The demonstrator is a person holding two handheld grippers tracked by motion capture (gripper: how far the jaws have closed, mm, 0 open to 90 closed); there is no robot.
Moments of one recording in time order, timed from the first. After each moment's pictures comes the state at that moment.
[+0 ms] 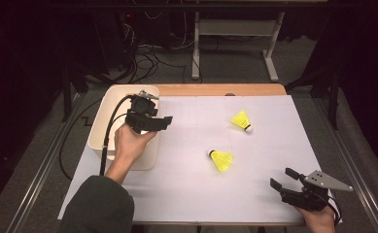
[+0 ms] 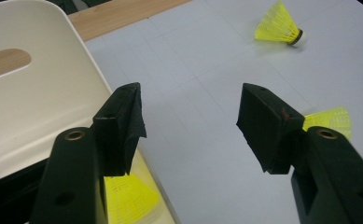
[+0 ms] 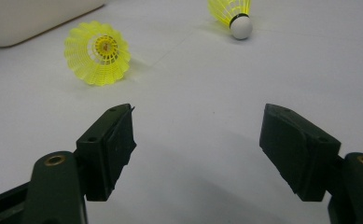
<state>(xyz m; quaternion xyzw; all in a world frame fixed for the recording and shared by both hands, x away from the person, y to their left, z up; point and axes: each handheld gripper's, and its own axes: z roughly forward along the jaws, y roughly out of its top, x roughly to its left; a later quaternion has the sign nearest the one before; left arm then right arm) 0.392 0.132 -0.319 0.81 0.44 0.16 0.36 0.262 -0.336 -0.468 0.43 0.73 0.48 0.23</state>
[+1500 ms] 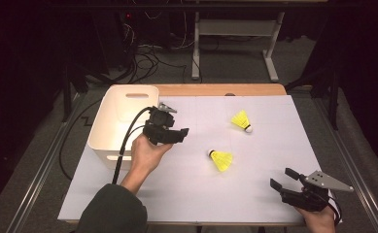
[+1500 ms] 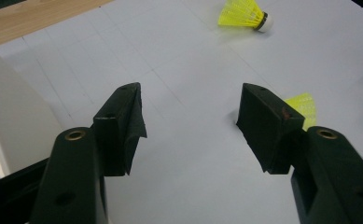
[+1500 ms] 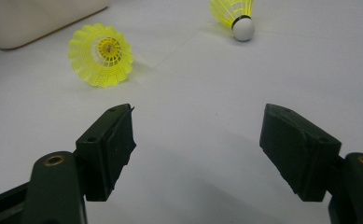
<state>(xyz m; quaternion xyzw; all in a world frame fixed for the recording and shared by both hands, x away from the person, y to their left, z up) 0.380 0.092 -0.343 0.82 0.42 0.13 0.36 0.261 -0.336 -0.467 0.43 0.73 0.49 0.22</state>
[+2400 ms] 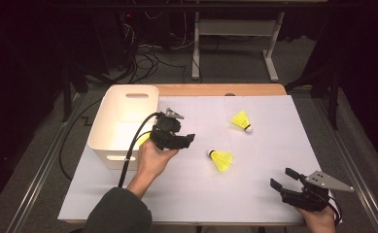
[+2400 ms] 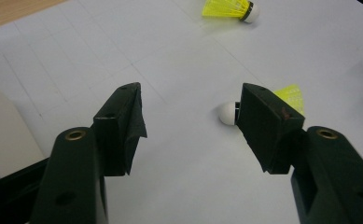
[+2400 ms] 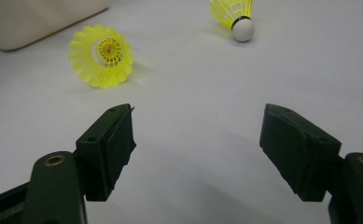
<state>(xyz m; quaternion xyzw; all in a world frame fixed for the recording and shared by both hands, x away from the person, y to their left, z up) 0.374 0.076 -0.358 0.83 0.40 0.12 0.36 0.261 -0.336 -0.467 0.43 0.73 0.49 0.22</state>
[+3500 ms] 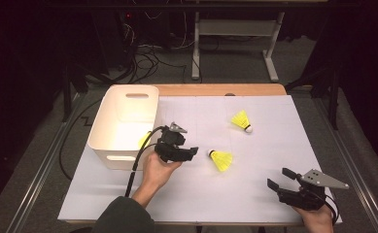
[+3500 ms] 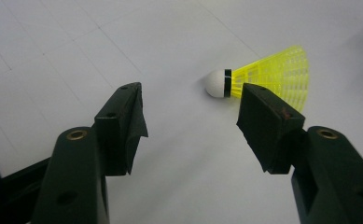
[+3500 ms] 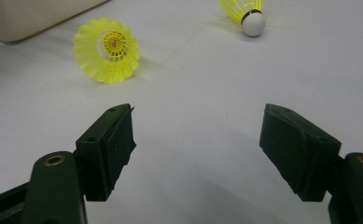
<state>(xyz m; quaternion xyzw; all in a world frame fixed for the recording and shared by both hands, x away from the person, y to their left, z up) 0.367 0.072 -0.402 0.84 0.40 0.09 0.36 0.264 -0.327 -0.464 0.42 0.74 0.47 0.22</state>
